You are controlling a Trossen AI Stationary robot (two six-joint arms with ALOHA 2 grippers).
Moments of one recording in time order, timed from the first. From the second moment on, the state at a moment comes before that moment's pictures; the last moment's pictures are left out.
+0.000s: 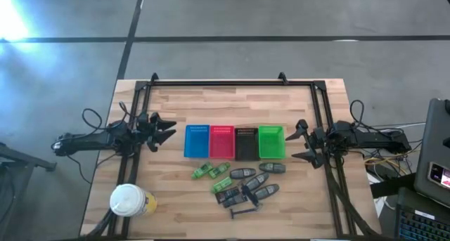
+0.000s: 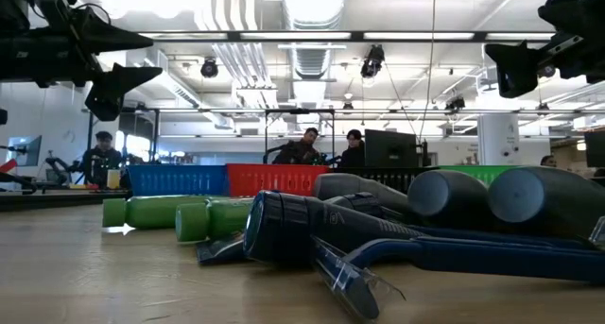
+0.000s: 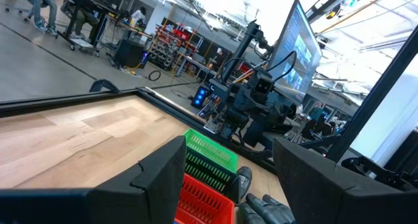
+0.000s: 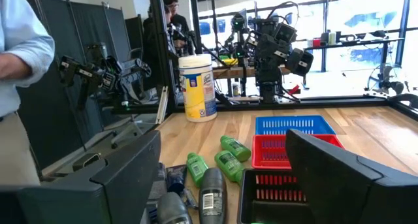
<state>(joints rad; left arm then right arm) 0.04 0.04 0.01 0.11 -0.18 -0.49 0.01 0.00 0.01 0.08 -0.24 0.16</state>
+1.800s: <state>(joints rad) 0.04 0.04 0.01 0.11 -0.18 -0.49 0.01 0.00 0.01 0.44 -0.05 0.88</state>
